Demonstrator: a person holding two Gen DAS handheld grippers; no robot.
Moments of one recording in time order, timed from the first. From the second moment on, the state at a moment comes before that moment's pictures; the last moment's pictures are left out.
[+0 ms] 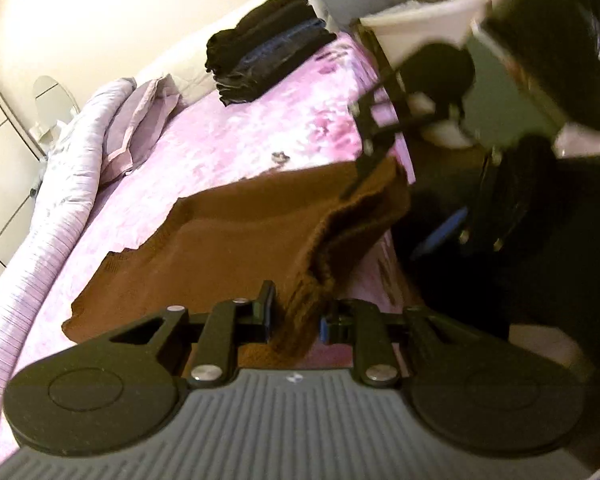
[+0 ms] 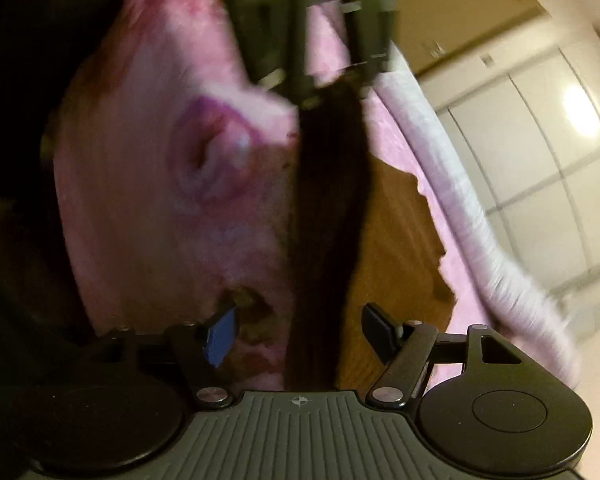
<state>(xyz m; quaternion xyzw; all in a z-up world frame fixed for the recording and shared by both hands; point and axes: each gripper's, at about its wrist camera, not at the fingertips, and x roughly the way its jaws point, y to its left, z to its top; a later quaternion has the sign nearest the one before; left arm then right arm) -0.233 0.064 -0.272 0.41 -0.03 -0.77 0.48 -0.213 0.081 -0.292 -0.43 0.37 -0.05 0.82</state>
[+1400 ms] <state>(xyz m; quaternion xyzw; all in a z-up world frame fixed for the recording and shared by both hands) -0.223 0.090 -0.280 0.44 -0.06 -0.74 0.51 -0.274 0.072 -0.181 -0.38 0.34 -0.13 0.85</state>
